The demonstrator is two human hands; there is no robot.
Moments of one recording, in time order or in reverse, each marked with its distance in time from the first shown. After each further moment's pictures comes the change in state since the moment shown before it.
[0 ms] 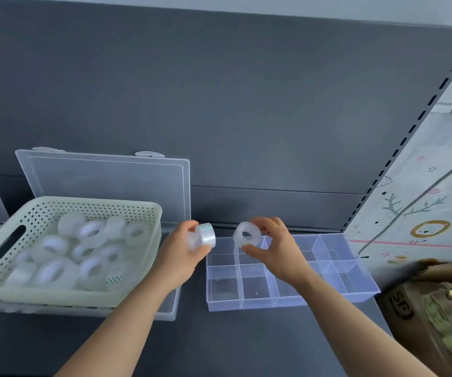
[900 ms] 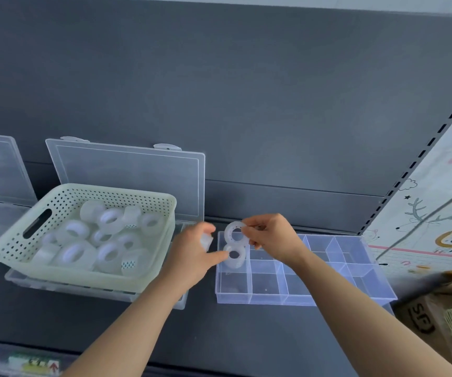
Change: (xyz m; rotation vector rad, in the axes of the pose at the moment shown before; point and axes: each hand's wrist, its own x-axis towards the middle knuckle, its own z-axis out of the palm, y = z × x) left_hand -0.017 -0.001 0.006 0.087 0.085 0.038; right_hand 0.022 -0.031 0.009 0.037 -0.171 0.065
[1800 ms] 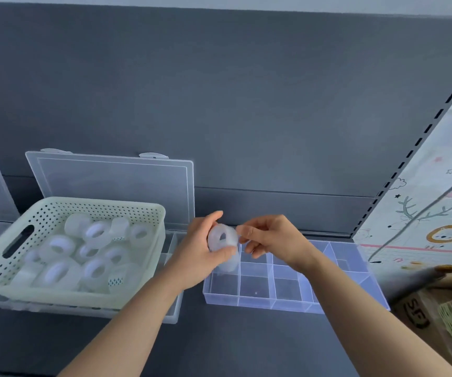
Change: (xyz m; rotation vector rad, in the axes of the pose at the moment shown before) left_hand 0.020 0.019 0.004 -0.197 -0.212 0.138; right_hand -0.009 -0.014 -0.025 0.301 -0.118 0.122
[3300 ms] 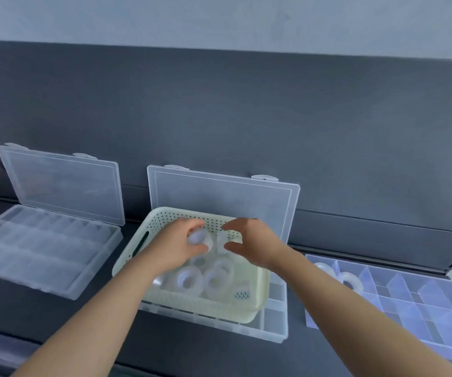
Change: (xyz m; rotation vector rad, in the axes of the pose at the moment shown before) left_hand -0.030 -0.101 -0.222 0.341 0.063 -0.142; right_hand 0.076 -0.085 0.205 -0.882 -0.069 -0.373
